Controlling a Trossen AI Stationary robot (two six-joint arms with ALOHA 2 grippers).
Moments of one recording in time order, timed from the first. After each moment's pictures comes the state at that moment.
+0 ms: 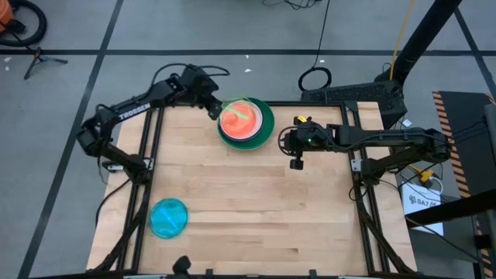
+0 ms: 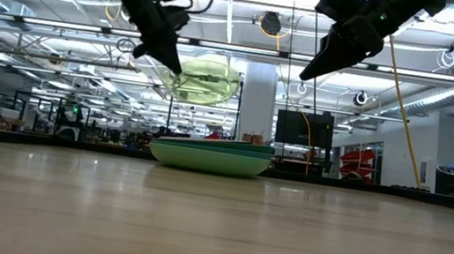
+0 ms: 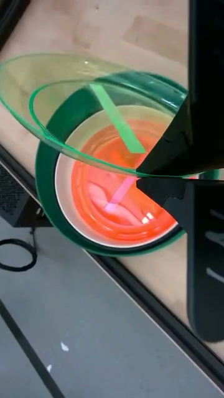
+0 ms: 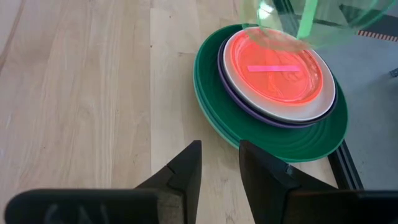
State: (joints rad) left arm 0.72 1.47 1.24 -0.57 0.19 -0.03; right arm -0.15 1.21 0.88 -0.40 0.16 -0.22
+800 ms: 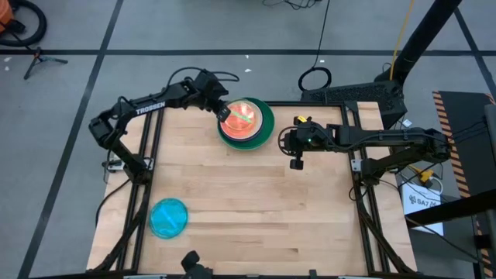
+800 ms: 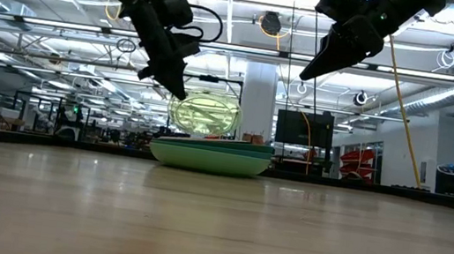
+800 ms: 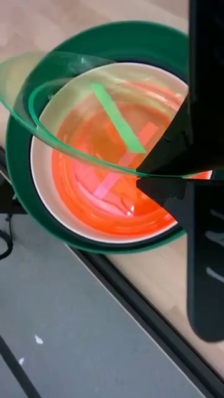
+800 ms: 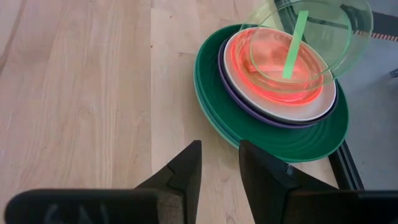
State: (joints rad) left arm 0.70 1.62 1.24 -0.50 0.12 -0.07; right arm -0.15 1.21 0.88 -0.40 0.15 -0.22
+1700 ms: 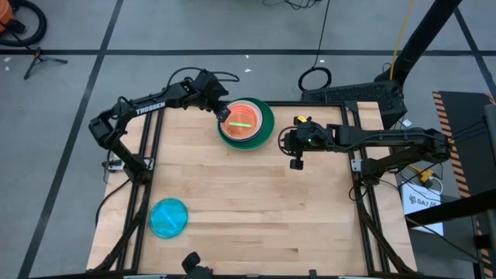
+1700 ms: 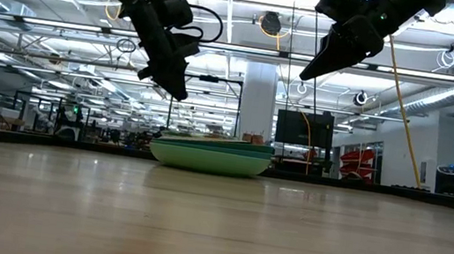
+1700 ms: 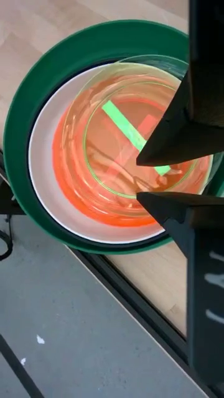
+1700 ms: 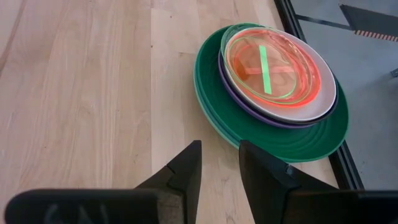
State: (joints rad) left arm 0.70 1.62 1.24 -0.51 0.12 -0.06; right arm -0.15 1.21 0.88 -0.40 0.15 -0.22
